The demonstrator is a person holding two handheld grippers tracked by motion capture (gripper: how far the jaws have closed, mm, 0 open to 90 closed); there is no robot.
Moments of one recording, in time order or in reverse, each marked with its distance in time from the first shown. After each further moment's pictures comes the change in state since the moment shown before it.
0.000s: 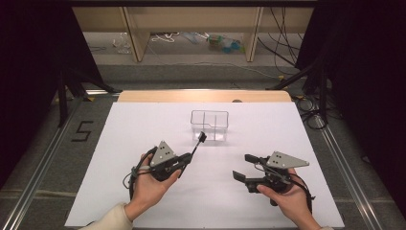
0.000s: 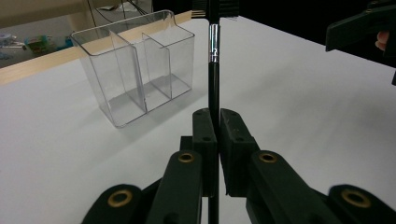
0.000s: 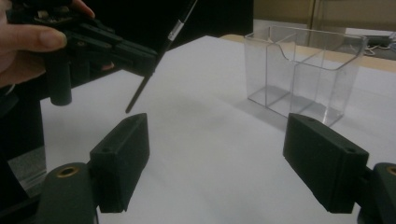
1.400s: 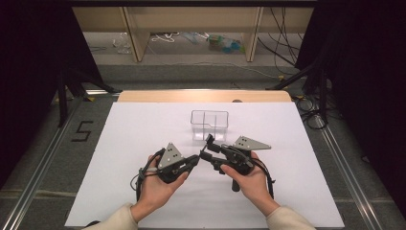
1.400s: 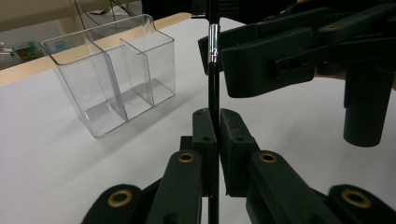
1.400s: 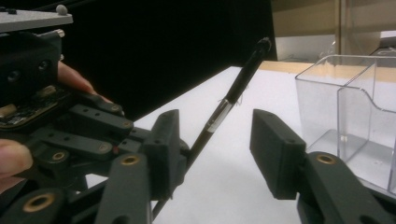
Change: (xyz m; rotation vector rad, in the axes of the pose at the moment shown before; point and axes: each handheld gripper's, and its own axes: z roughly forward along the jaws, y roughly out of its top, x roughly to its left) left arm -0.013 0.002 0.009 -0.006 -0.025 0.027; right arm 0.013 0.025 0.091 -0.102 0.084 0.124
